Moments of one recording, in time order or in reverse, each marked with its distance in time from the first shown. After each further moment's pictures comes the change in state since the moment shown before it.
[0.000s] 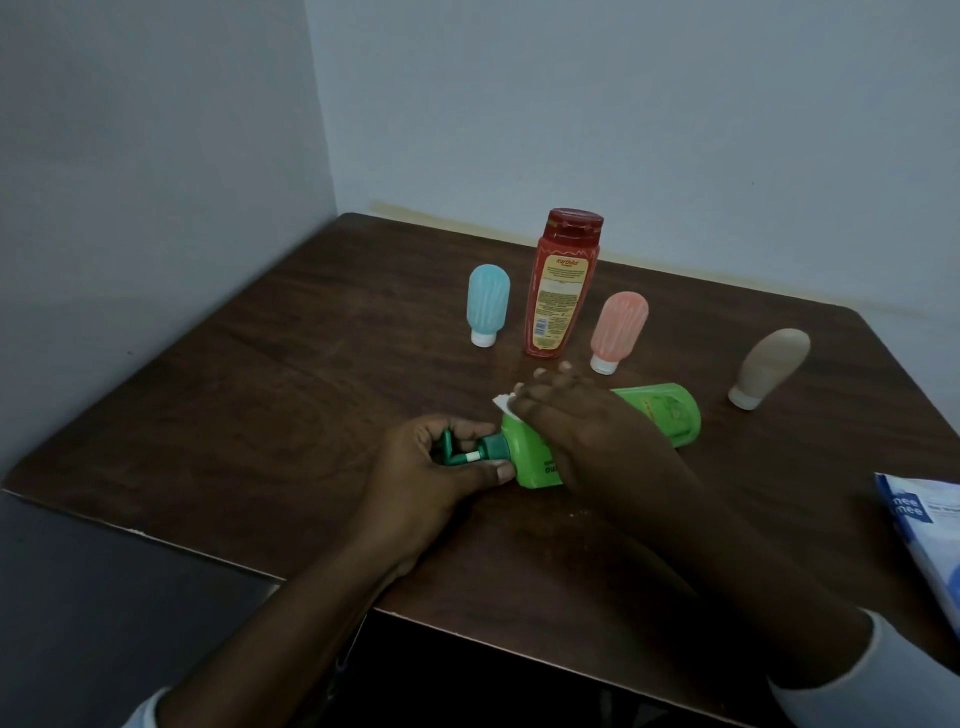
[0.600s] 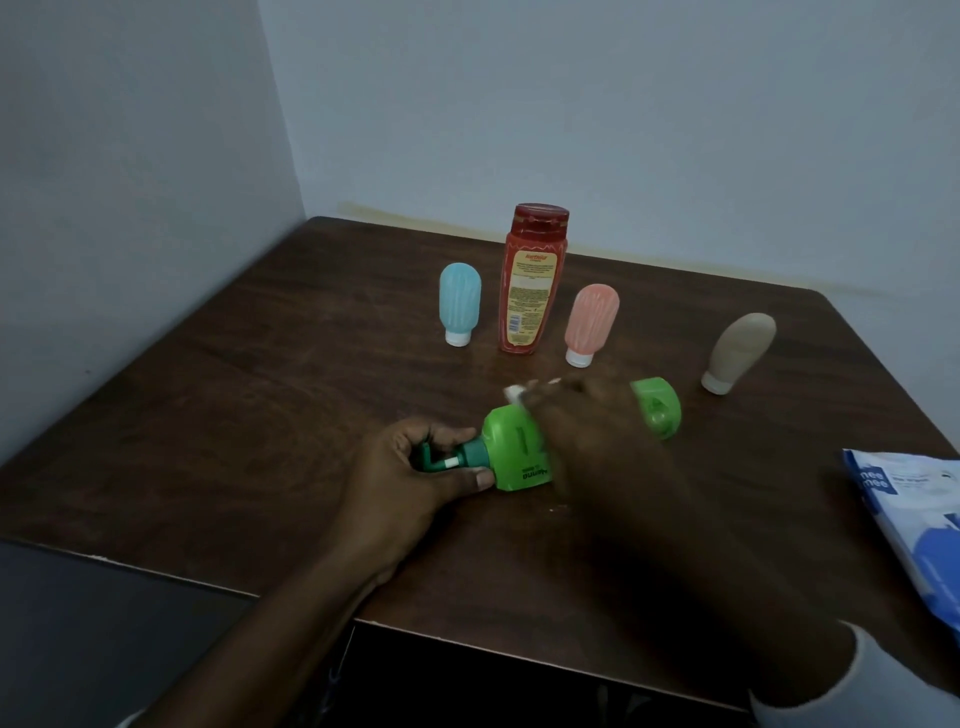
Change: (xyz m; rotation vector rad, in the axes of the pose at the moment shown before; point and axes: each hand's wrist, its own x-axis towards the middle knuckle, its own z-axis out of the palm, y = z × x) left_hand -0.001 -0.001 0.001 0.110 0.018 0.015; right_hand -0.021 -0.011 -0.014 -0.046 0.019 0.250
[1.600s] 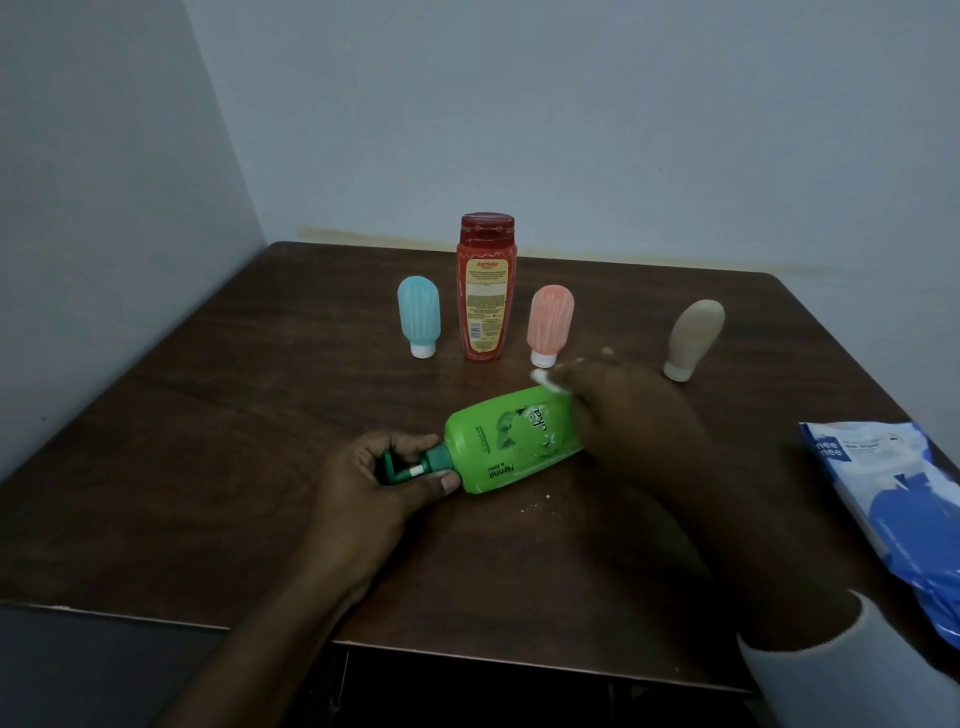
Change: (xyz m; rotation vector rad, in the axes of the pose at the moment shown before) left_hand -0.001 0.002 0.003 0.026 0.003 0.011; right_hand -0.001 0.051 -0.020 0.178 -0.157 0.336
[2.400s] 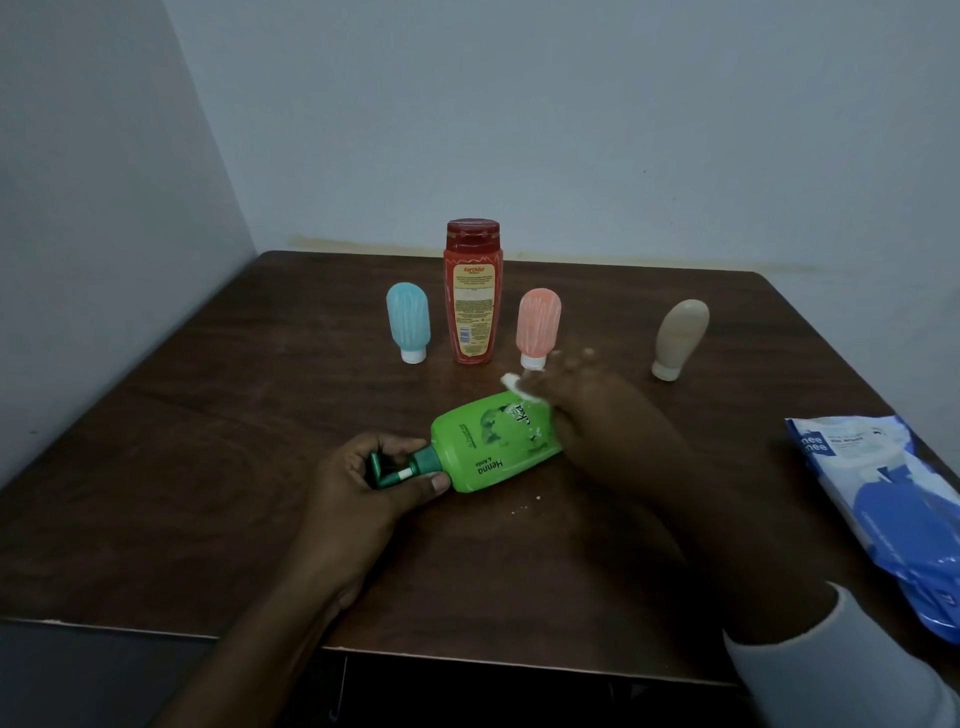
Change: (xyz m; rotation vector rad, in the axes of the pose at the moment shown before) left_hand 0.003 -0.003 -0.001 -0.057 -0.041 -0.017; right_hand 0.003 0.000 0.007 0.086 -0.074 -0.100
